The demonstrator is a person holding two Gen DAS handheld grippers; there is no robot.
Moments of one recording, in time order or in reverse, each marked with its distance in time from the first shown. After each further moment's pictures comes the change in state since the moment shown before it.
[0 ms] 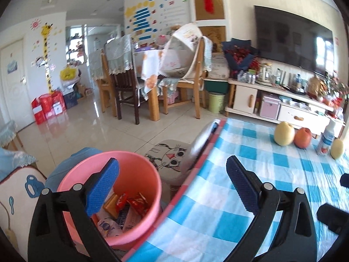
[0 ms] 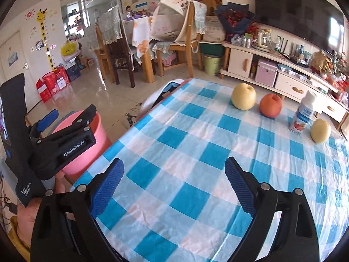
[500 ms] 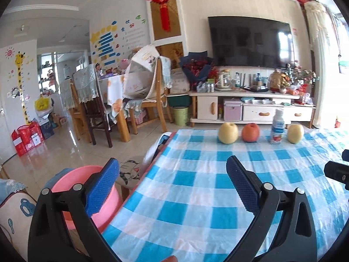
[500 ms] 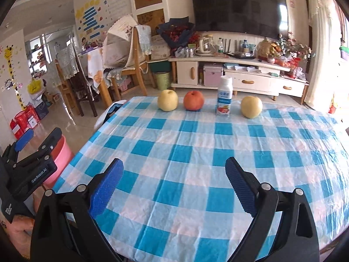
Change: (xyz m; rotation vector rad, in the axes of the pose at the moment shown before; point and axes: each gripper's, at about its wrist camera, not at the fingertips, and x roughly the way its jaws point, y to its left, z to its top) left arm -0.097 -0.079 -0.012 0.140 -0.124 -0.187; right arm -0.116 -0.102 -0.070 0.209 -0.153 -0.218
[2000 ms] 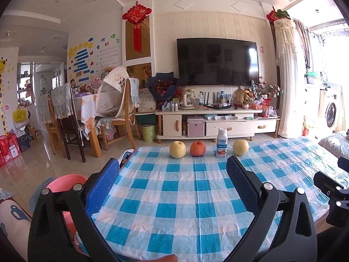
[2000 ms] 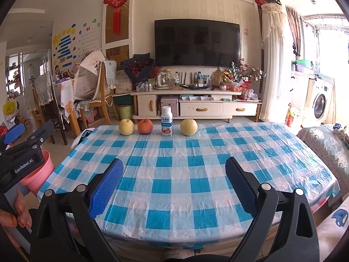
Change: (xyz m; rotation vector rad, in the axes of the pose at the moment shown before) left arm -0.127 -0.063 0.015 0.015 -0.111 -0.193; right arm -0.154 -0.036 -0.062 0.058 -0.226 -0.245
